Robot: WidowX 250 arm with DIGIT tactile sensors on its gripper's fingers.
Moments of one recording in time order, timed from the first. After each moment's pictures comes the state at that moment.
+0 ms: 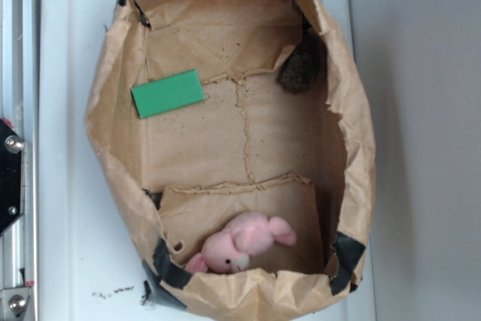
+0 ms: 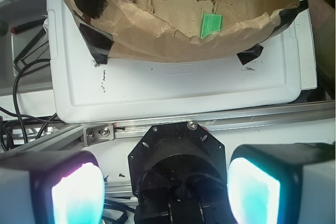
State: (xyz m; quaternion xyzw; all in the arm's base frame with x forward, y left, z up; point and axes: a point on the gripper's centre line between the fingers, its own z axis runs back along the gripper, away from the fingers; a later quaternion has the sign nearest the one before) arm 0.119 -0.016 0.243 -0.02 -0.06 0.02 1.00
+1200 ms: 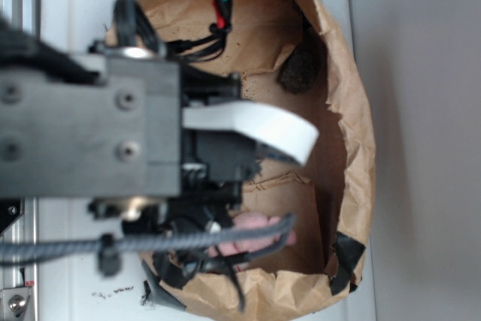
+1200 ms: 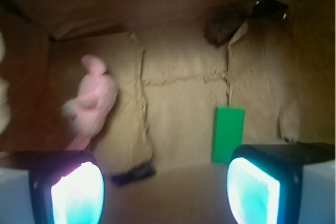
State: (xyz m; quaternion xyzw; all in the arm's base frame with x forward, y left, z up) arm 0.260 0.015 0.153 0.02 -0.12 0.08 0.99
